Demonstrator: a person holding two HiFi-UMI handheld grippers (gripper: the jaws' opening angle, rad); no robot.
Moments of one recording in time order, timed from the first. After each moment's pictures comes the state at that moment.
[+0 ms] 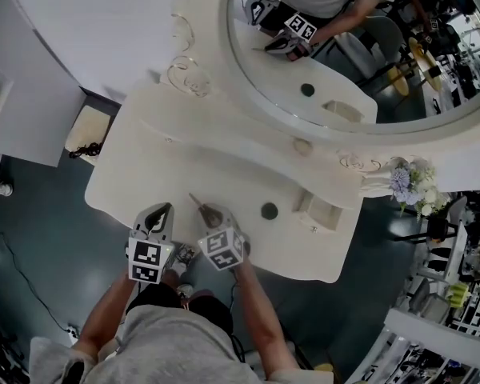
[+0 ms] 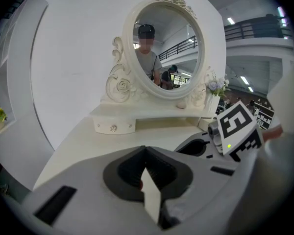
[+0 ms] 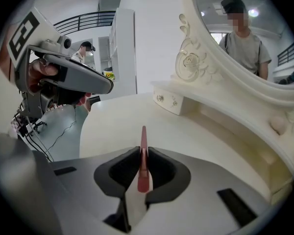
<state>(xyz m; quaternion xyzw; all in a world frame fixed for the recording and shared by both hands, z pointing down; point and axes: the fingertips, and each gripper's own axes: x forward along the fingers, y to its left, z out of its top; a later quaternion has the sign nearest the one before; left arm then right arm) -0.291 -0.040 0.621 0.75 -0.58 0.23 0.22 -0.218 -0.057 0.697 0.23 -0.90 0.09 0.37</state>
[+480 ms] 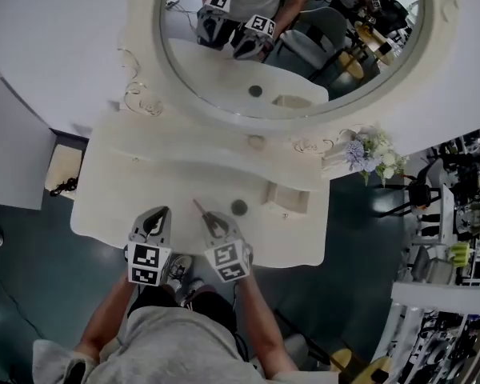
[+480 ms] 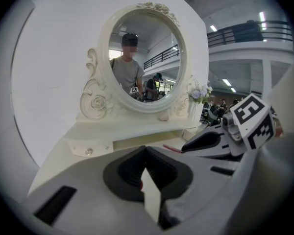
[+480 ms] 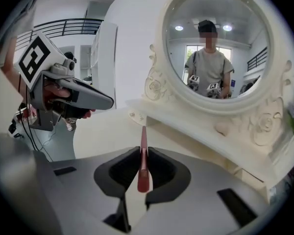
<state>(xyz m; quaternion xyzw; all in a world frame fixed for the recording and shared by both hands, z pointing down) -0.228 -0.063 0.571 0.81 -0.52 0.21 0.17 -0.132 -0.063 0.613 0.36 -0.87 0.09 0.31</state>
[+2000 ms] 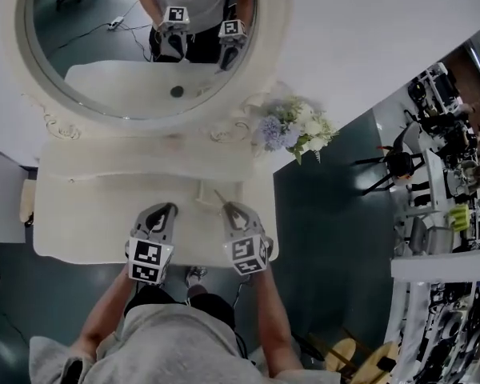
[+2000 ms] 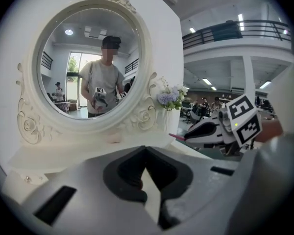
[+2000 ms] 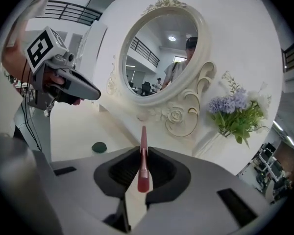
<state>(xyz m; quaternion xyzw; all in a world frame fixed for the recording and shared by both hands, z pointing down) 0.017 -0.105 0.534 0.87 -0.44 0.20 0.11 0.162 -0.108 0.568 0.47 -0.82 0.00 0.33</state>
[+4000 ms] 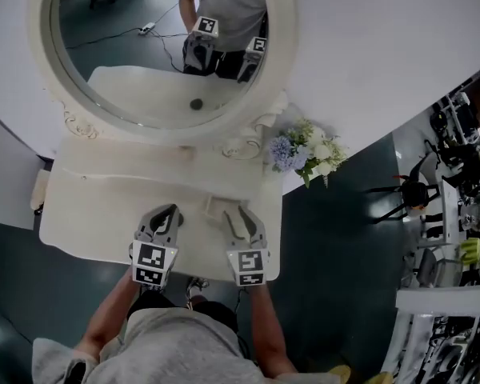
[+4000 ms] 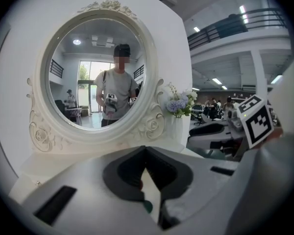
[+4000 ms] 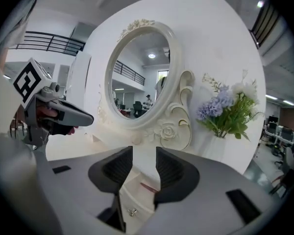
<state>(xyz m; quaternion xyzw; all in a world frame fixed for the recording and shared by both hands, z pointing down) 0.016 -0.121 0.507 0.84 -0.51 0.19 0.09 0.157 -0.131 0.522 0.51 -0.84 0.05 0.17</state>
